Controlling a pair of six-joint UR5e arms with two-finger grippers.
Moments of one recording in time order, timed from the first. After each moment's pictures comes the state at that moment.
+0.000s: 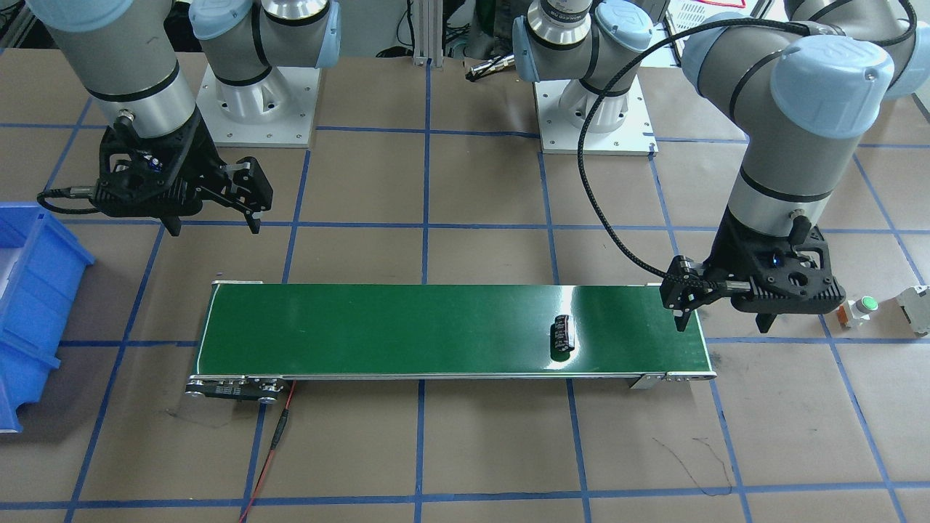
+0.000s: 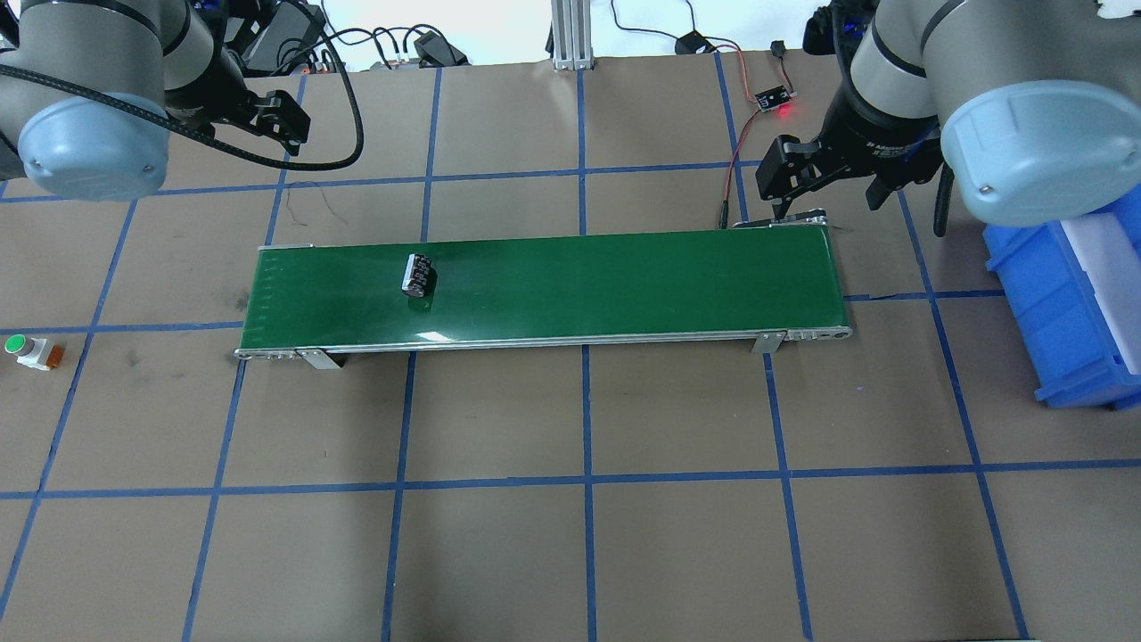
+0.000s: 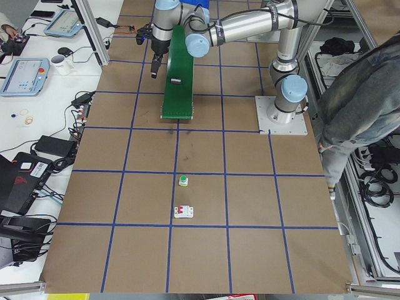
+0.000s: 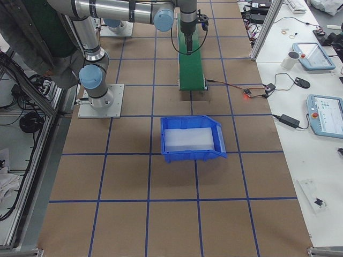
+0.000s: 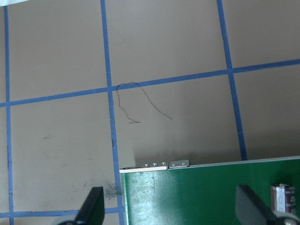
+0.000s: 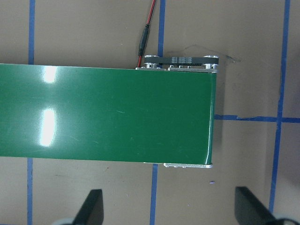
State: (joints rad) left arm -1.44 -1.75 -1.62 -1.06 1.67 0.25; right arm 1.56 -1.55 1.69 -1.78 -1.57 -0.06
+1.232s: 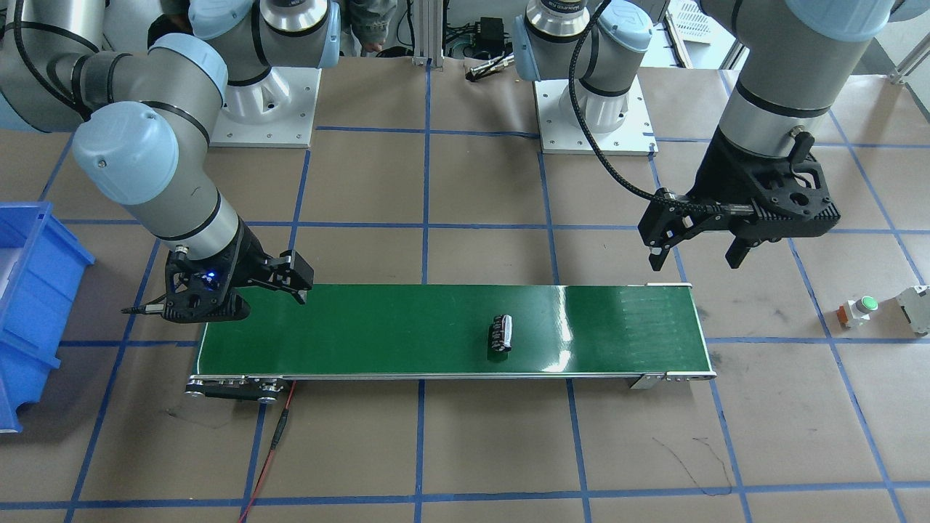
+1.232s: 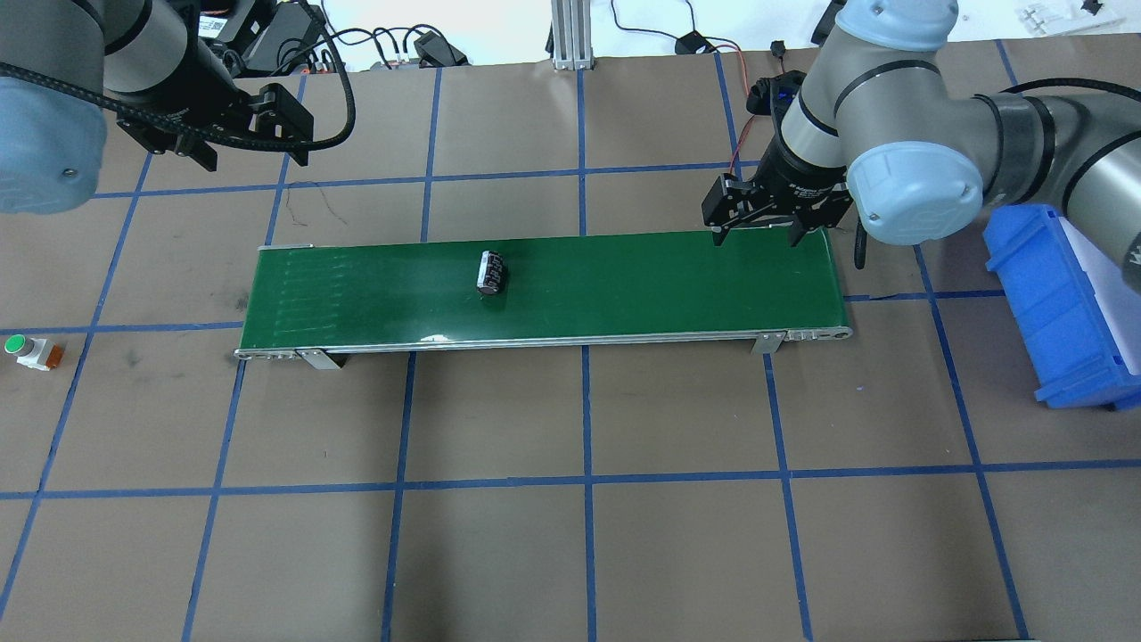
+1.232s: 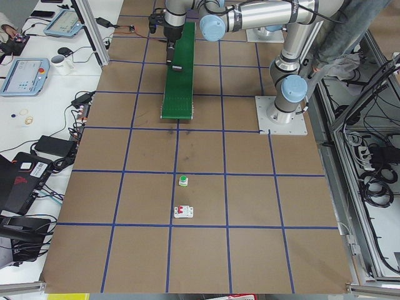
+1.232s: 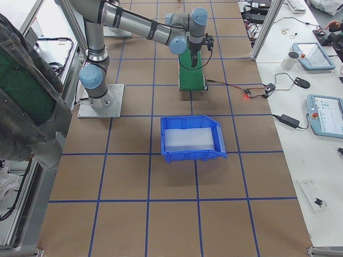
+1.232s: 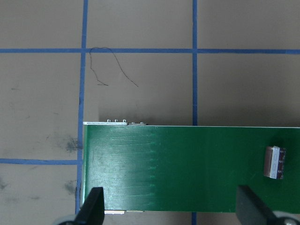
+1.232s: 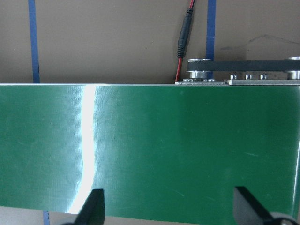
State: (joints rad) left arm -1.45 -1.62 -1.62 -1.25 1.57 0.09; right arm 1.56 -1.35 1.75 -1.98 -1.43 -0.02
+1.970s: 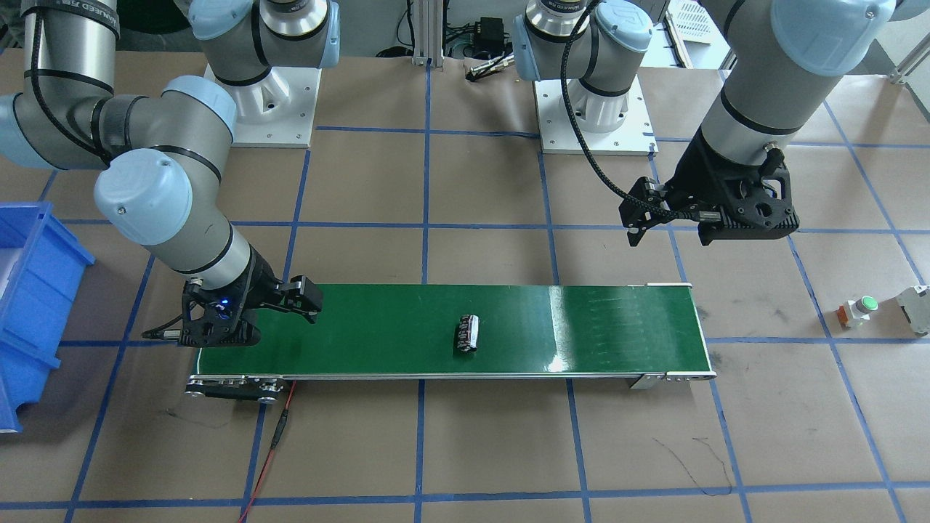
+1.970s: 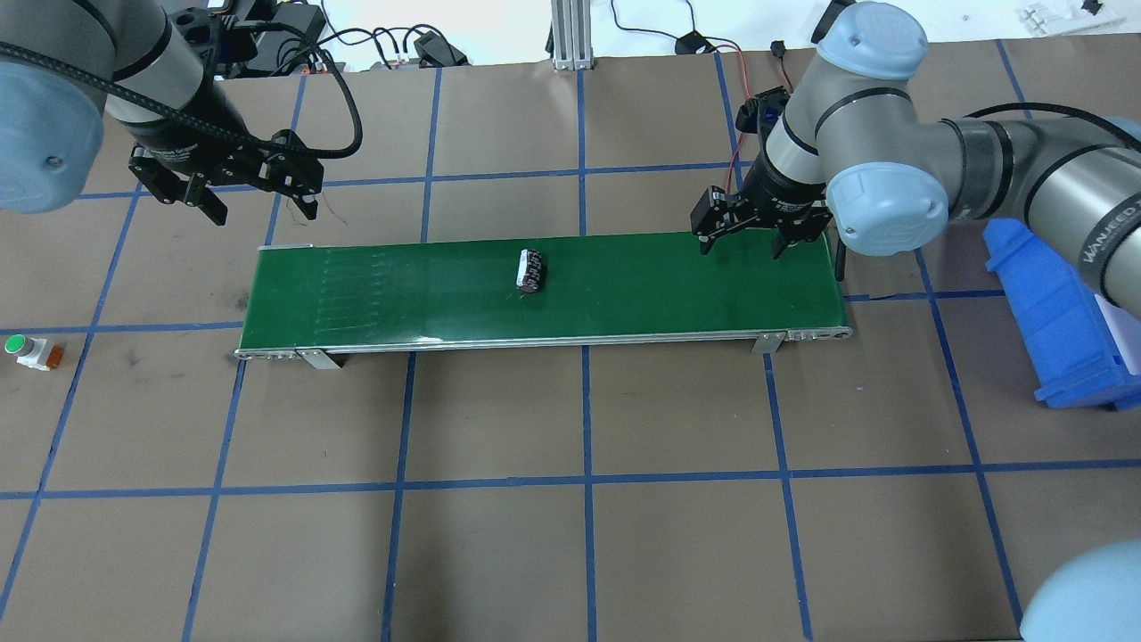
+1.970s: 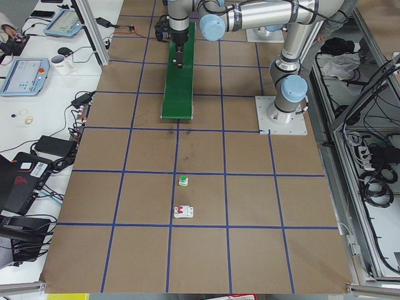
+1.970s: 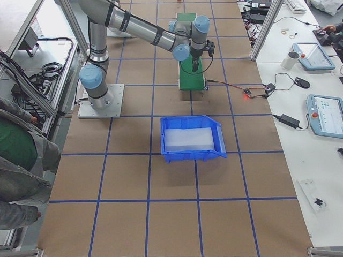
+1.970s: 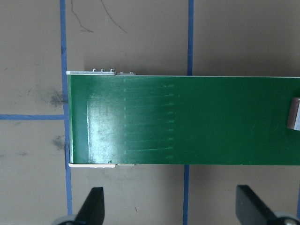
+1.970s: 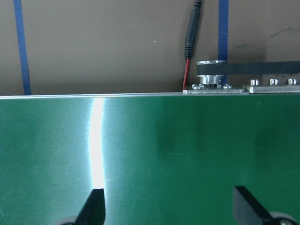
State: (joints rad) left arm -1.46 -1.62 -1.62 -1.44 1.58 0.09; right arm 1.56 -1.28 1.77 -2.05 -1.40 0.01
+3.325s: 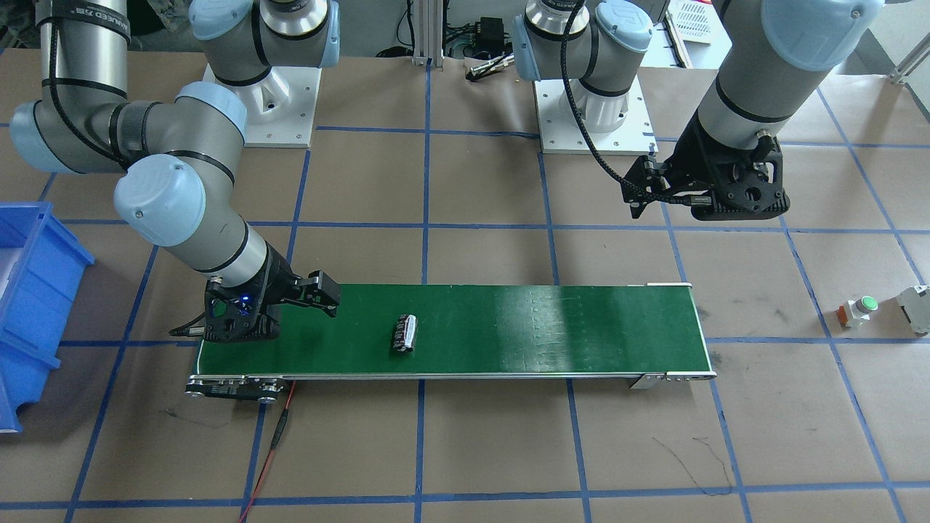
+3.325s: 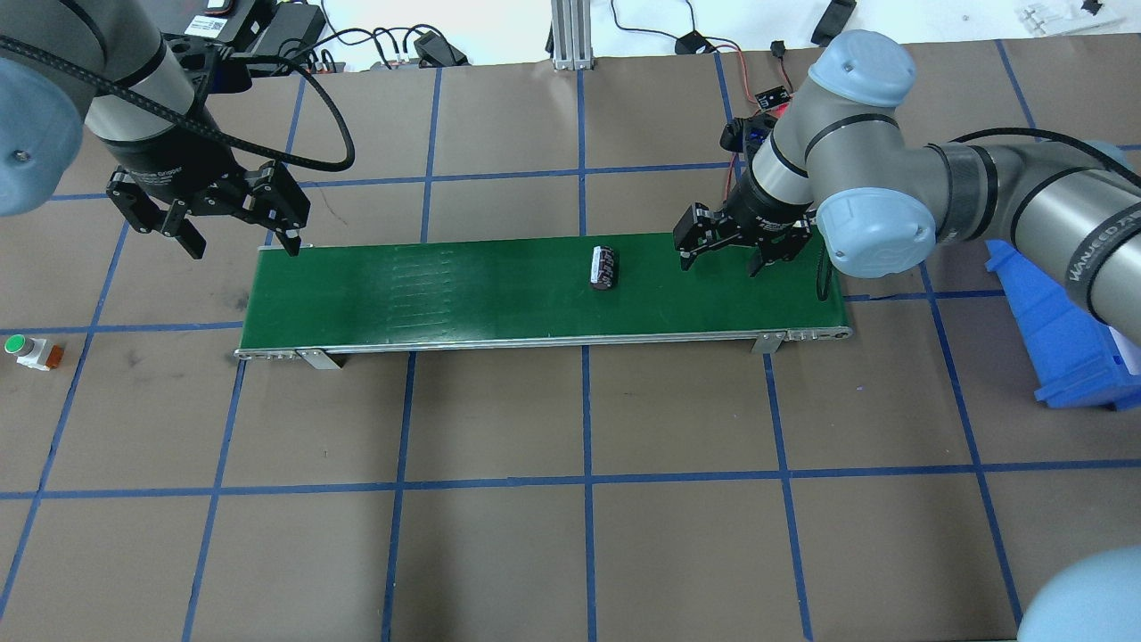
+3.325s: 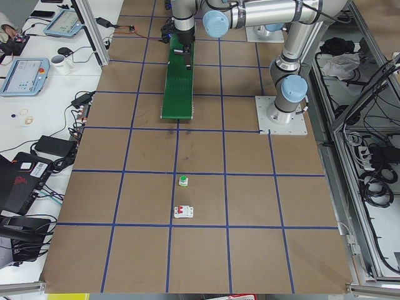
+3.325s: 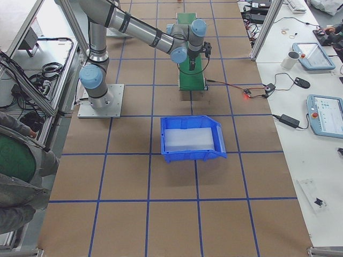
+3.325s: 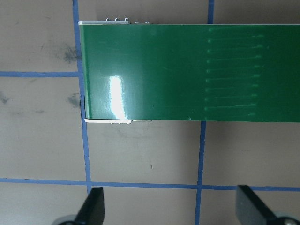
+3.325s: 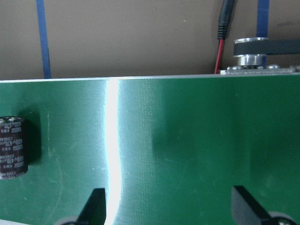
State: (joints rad) left arm -1.46 -1.59 -1.62 -1.58 1.64 0.09; right arm 1.57 -1.28 1.82 -2.08 -1.32 0.02
